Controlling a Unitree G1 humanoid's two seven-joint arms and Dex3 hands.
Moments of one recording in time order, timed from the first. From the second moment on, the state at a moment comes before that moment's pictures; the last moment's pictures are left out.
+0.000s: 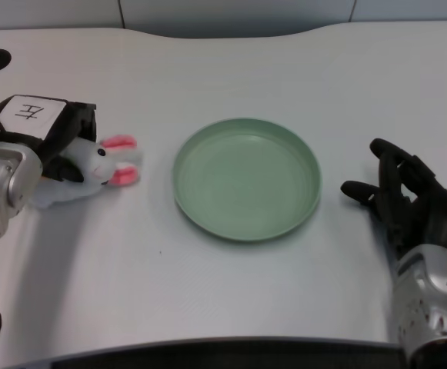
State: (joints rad) left arm -0.87 0.51 -0.53 1.21 0.77 -0.24 0.30; right arm -0.41 -0.05 -0.31 0.80 0.24 -0.20 -0.02
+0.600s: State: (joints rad) left arm -0.85 0.59 -0.37 0.75 0.64 -0.22 0.02; right arm -0.41 -0.05 -0.31 0.81 0.23 -0.21 -0.01
